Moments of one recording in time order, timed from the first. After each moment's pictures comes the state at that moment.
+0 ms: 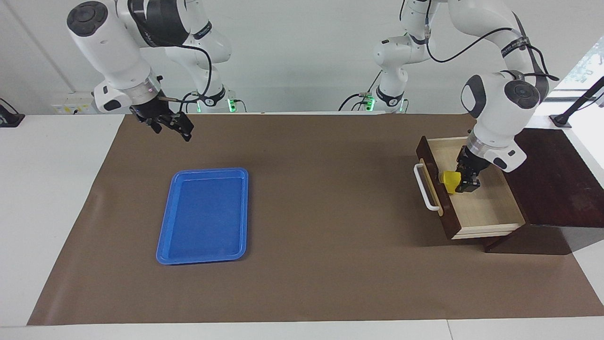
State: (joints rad) left arm 0.11 0.12 -0.15 -1.87 0.08 1.99 -1.35; right arm 0.02 -0.05 0.05 -1.76 0.12 1.60 0.52
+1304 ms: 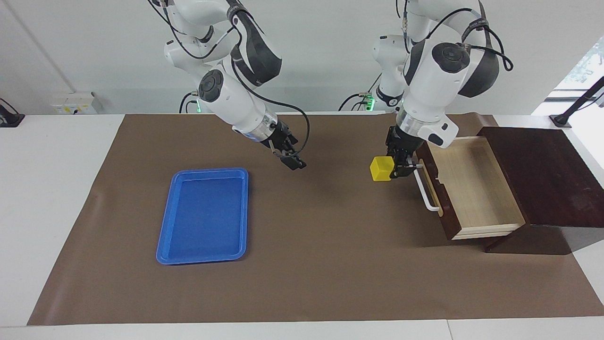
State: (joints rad) left arm -0.23 0.15 -0.17 -1.64 -0.03 1.83 -1.97; right arm 0.38 0.18 0.05 -1.79 0.66 2.03 1.52
